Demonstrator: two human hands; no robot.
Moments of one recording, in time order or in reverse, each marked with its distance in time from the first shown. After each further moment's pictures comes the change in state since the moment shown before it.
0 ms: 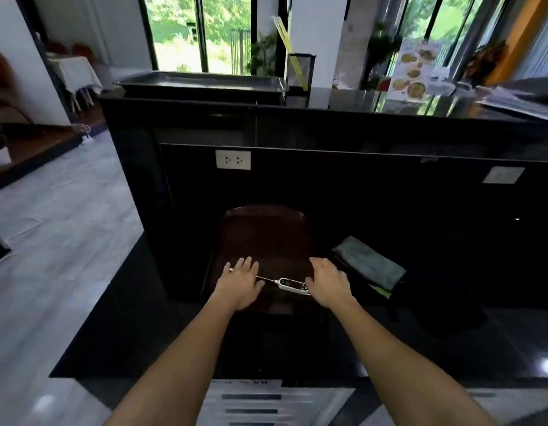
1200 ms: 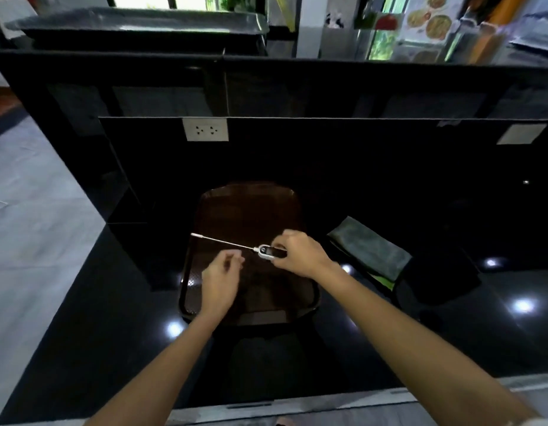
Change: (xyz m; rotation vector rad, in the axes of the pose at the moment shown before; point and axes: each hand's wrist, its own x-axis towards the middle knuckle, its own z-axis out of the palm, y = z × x) left_hand 0.036 0.002 0.025 -1.076 0.534 -0.225; right_hand 0.084 -0.019 -0.007 0.076 -0.106 -0.299
